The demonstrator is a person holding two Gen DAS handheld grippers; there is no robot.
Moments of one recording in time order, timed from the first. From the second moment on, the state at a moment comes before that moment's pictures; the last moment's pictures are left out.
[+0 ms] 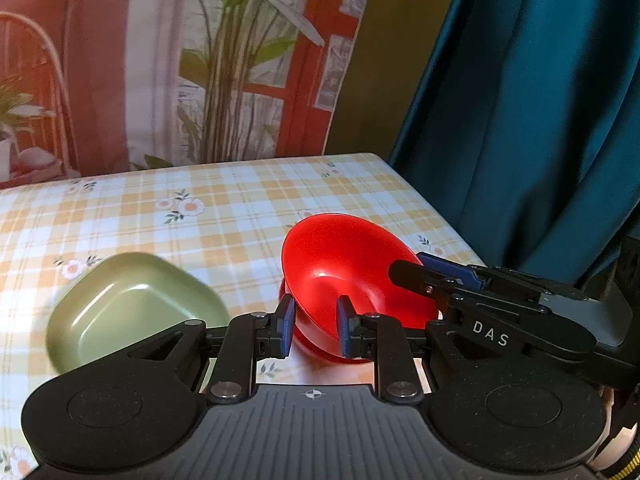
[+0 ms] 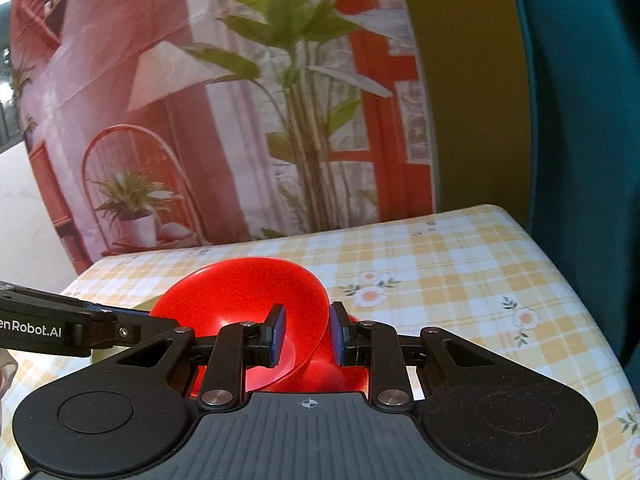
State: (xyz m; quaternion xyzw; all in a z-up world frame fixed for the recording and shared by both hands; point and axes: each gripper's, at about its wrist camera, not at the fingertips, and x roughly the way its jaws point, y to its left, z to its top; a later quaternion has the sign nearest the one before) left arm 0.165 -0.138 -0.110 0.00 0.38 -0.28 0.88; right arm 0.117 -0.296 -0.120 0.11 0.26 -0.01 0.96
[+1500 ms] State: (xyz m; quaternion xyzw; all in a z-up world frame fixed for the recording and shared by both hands) left arm 0.189 -0.164 -0.155 0.02 0.42 -0.26 0.87; right arm 0.116 -0.310 -0.158 0.16 0.26 -0.03 0.95
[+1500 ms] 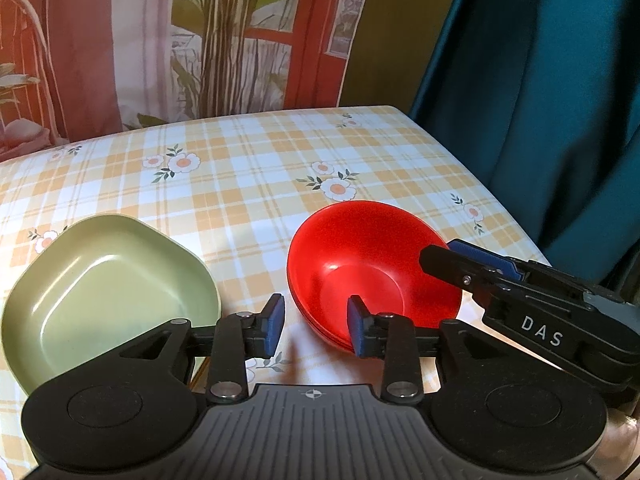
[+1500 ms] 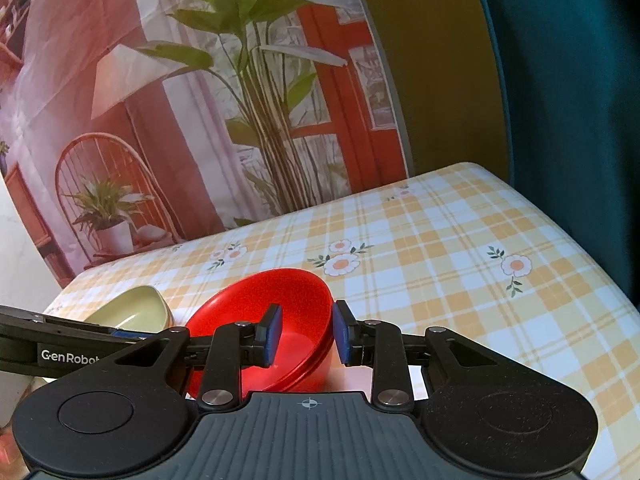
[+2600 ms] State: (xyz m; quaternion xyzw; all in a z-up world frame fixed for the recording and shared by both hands) left arm 0.185 -0.168 -0.168 -0.01 0.43 -0.27 0.86; right arm 0.117 -0.310 -0.176 0.19 0.28 -0.02 0.94
